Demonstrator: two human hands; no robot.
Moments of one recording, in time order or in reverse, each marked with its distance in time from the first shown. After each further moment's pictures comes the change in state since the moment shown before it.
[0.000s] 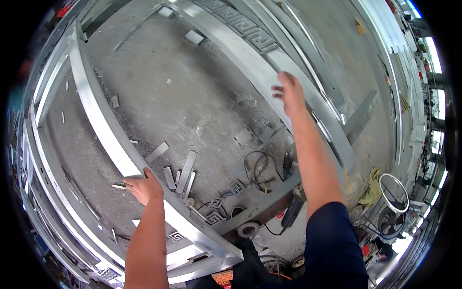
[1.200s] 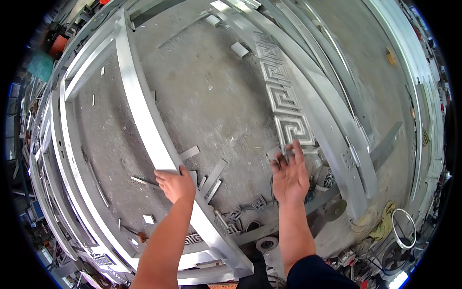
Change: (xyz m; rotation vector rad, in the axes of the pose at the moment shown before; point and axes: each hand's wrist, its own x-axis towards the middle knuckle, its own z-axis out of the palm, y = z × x) left_hand -0.009 0.008 -0.023 -0.084 -0.115 -0.019; right_hand -0.223 0.052 0.072 0.800 -0.323 -0.029
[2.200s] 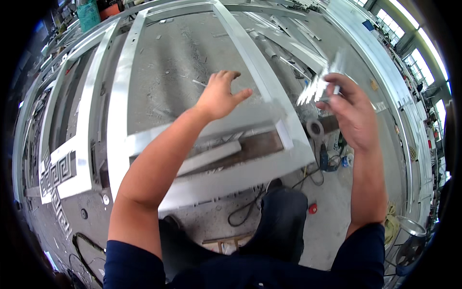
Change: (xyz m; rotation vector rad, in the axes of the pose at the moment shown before) left_hand -0.121 -0.441 -0.078 -0.632 0.016 1.279; right_hand -0.536 -0.005 0.078 -1.117 -0.788 -0.179
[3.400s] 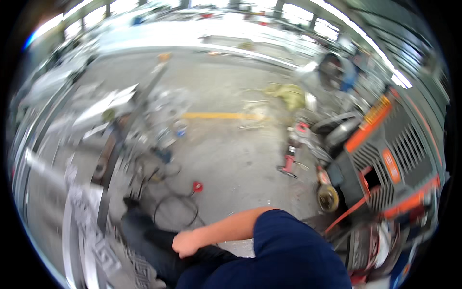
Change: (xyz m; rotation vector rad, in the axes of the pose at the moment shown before) left_hand -0.470 0.115 0.020 0.251 -0.546 -0.364; right_hand -0.435 0.171 0.103 -0.649 -0.513 0.328
